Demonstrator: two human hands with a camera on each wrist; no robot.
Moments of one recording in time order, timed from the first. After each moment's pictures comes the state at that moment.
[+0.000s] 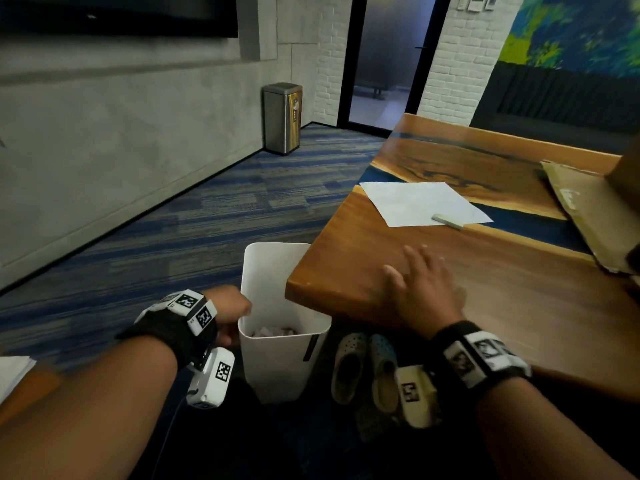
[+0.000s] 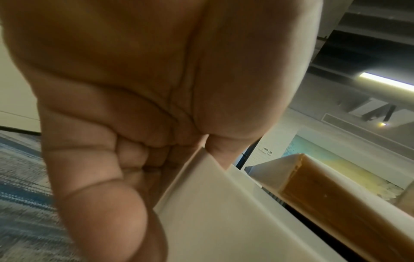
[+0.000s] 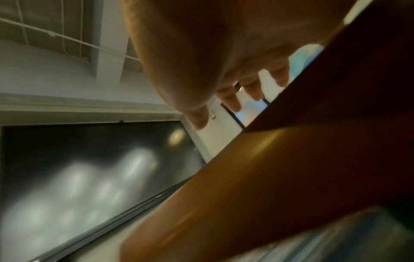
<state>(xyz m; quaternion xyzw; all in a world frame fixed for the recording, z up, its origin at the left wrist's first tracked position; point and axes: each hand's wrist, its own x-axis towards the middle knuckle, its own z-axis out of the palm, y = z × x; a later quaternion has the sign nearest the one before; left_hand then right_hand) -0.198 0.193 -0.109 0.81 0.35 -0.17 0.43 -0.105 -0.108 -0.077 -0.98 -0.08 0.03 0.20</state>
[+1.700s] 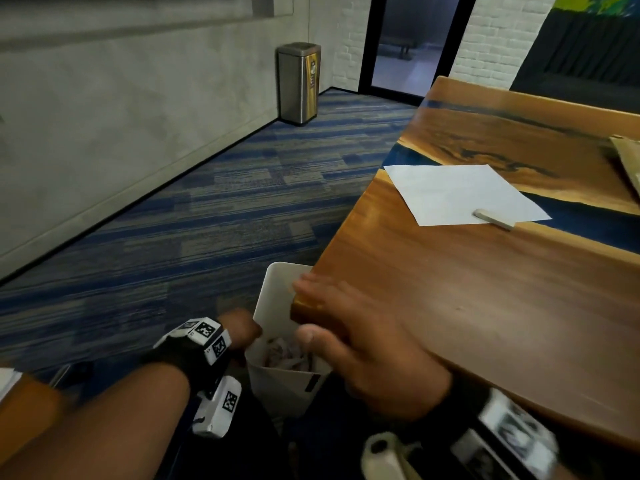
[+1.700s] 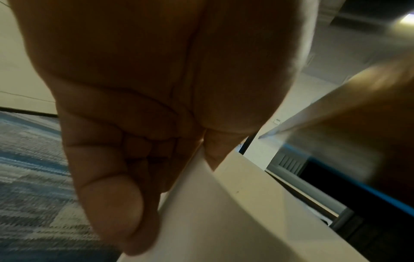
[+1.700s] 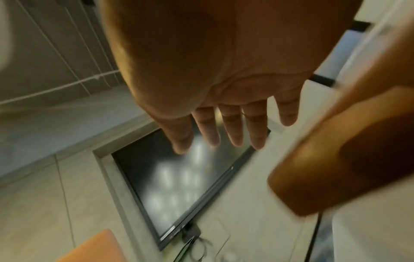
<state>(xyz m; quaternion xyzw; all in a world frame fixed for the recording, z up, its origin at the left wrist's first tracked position) -0.135 0.229 -0.218 0.88 0.28 -0.25 0.28 -0.141 -0.033 -0.052 -0.80 -0.46 0.11 0.38</state>
